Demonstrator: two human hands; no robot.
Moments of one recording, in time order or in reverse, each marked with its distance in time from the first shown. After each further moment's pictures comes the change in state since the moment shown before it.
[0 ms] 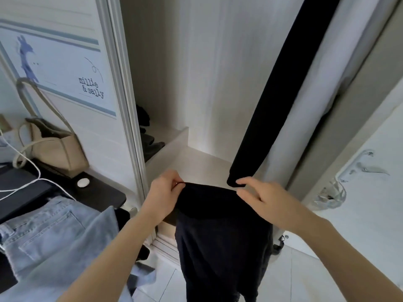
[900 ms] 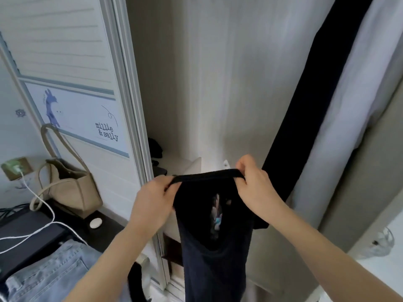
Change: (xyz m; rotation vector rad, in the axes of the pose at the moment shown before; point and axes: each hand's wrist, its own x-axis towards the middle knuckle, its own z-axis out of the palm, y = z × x) left_hand 0.058 0.034 -0.080 0.003 0.131 -0.004; right_hand 0.122 -0.051 -0.021 0.222 0.436 -0.040
